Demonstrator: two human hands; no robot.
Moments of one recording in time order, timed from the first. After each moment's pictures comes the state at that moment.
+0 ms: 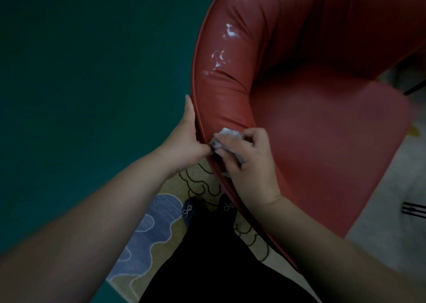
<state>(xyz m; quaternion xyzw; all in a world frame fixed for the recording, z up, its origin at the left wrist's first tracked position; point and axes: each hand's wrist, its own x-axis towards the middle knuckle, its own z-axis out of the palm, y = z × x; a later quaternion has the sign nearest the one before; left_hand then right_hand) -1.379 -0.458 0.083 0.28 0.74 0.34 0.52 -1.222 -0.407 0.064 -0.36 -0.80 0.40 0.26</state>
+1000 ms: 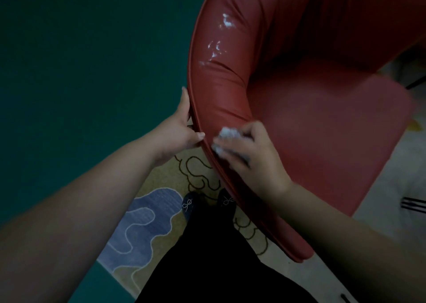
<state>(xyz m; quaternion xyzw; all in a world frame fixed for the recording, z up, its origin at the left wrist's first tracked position) -1.390 -0.465 0.070 0.23 0.66 0.39 0.59 -1.193 -0.392 0.063 -0.26 -0.86 0.40 0.19</state>
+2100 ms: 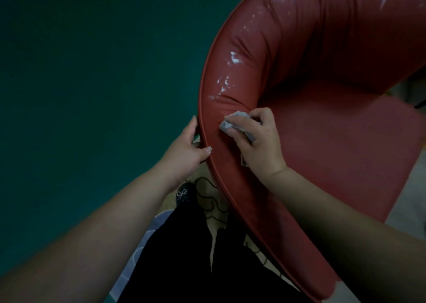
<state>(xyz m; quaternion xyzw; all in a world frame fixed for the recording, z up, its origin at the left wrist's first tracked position) -1.391 -0.454 0.084 0.22 0.68 0.47 0.52 -1.260 -0.340 0.058 -0.33 -0.80 0.41 0.29</state>
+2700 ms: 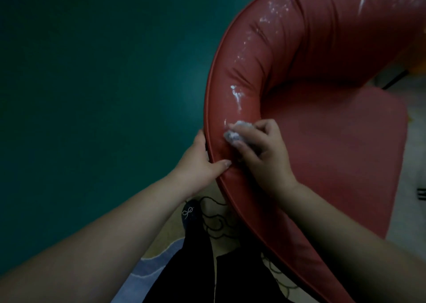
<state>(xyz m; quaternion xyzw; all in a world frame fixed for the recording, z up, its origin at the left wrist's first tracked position) -1.464 -0.389 0.076 0.38 0.71 0.33 0.49 -1.317 -0.319 0.064 -0.42 -0.77 0.38 0.29</state>
